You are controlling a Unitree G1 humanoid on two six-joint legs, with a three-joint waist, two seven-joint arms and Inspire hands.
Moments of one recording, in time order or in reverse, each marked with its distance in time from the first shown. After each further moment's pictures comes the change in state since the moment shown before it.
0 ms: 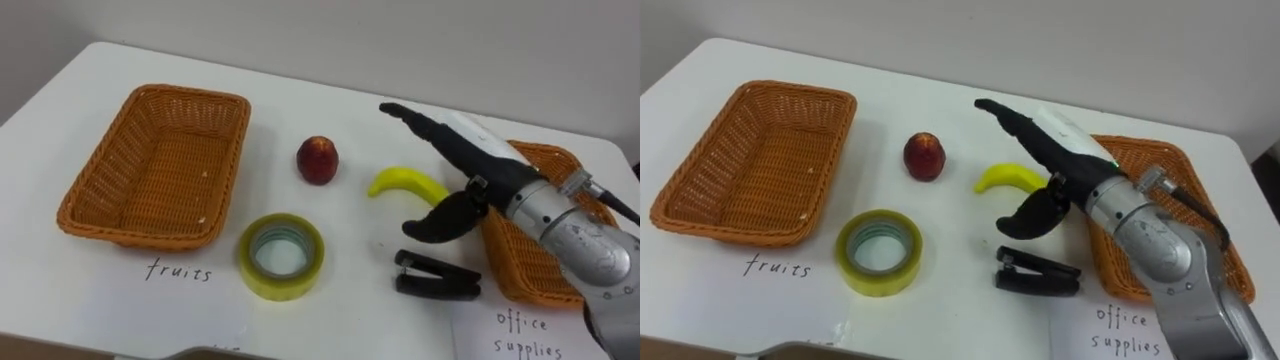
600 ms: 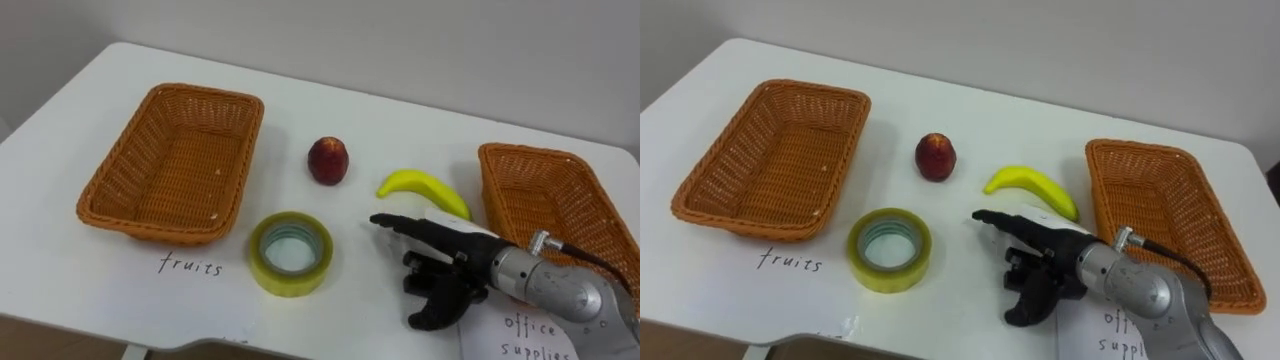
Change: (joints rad) left arm -0.007 0.008 -0.058 -0.012 -0.001 0.015 0.013; right arm 0.085 0.000 0.089 0.129 -0.065 0.068 0.239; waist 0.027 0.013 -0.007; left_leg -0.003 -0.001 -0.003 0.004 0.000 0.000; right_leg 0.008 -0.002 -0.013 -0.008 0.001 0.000
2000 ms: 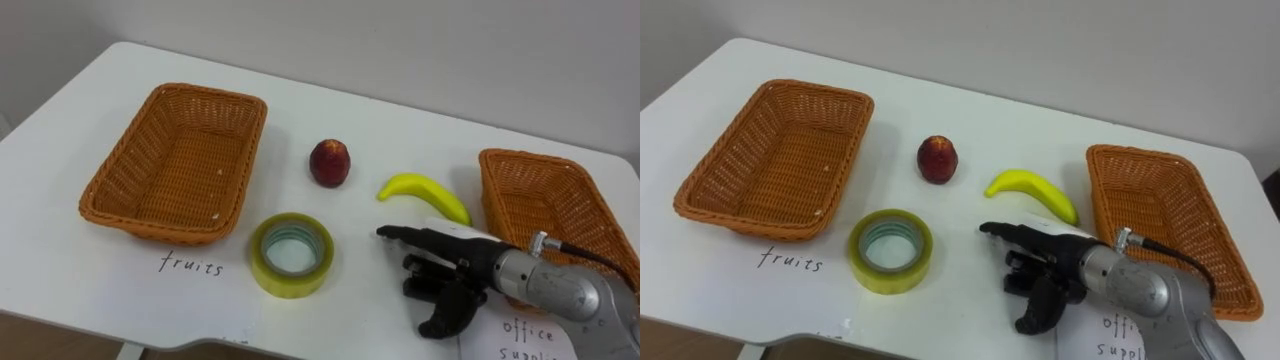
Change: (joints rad) left arm -0.001 0.004 -0.036 -0.017 -0.015 0.007 0.020; right arm -0.003 0.005 -0.019 -0.008 -0.144 0.029 0.043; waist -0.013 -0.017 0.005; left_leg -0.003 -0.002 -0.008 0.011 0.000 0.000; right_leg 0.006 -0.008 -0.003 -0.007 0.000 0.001
